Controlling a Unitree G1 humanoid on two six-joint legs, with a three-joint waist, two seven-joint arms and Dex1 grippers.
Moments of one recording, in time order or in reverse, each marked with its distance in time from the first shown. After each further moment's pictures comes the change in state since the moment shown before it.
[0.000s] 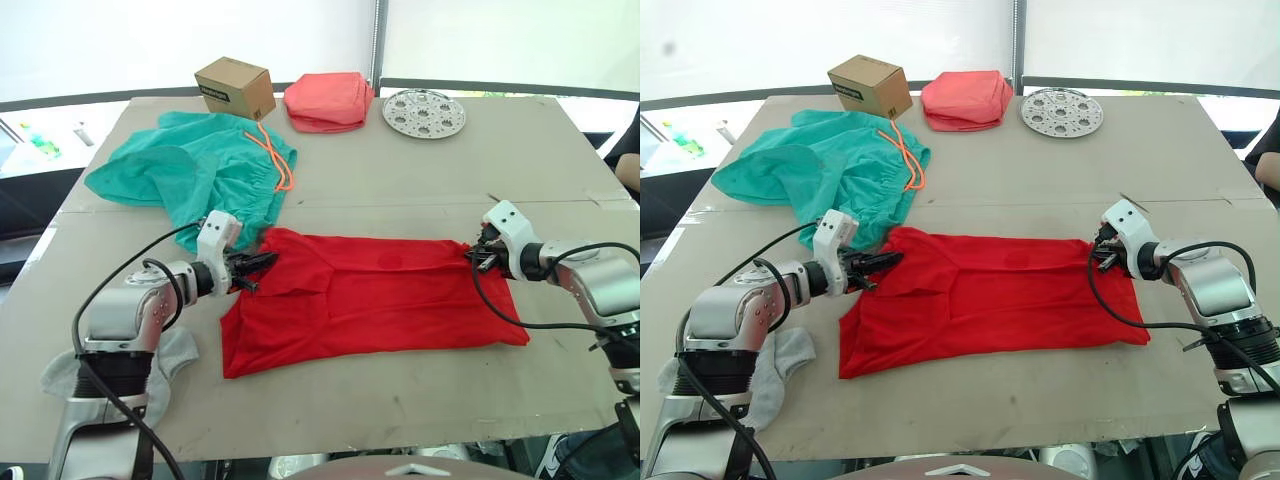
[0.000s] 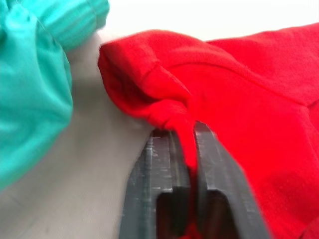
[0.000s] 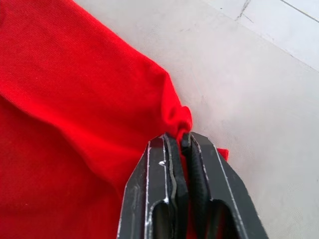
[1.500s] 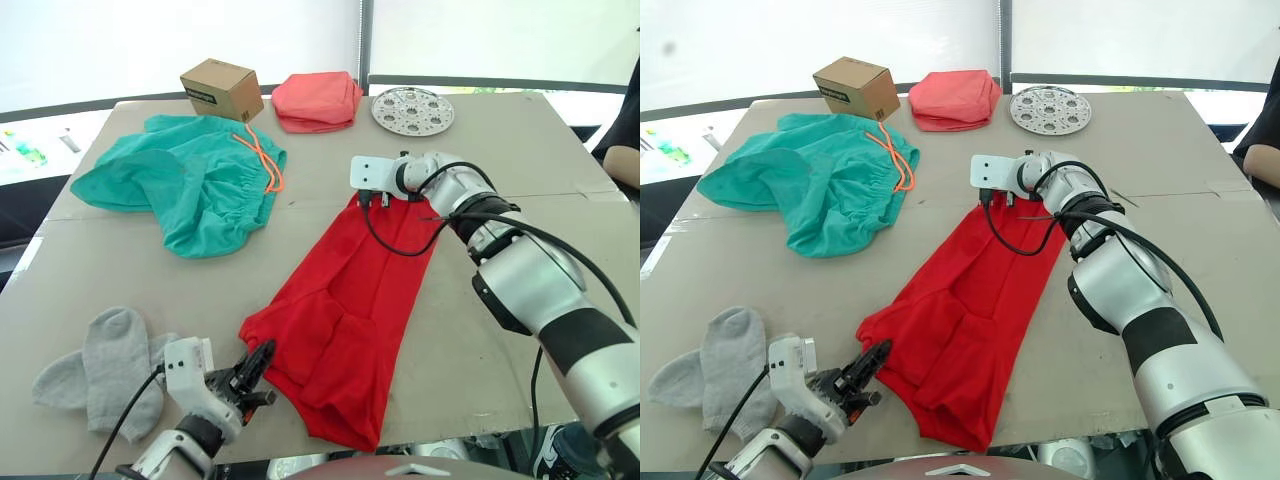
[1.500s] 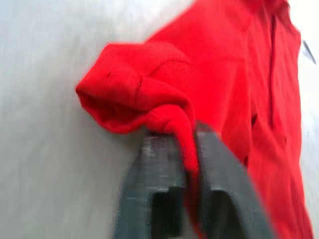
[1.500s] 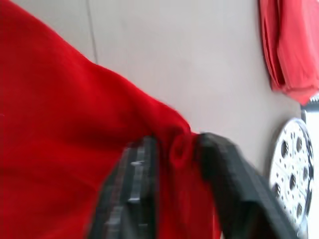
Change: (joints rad) left arm 0.998 -0.553 0.250 -0.869 -0.337 -0.032 0.472; right arm -0.912 0.586 0.393 1.352 -0.636 -0.993 -0.138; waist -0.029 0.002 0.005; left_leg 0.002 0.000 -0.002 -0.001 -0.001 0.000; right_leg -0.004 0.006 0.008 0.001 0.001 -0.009
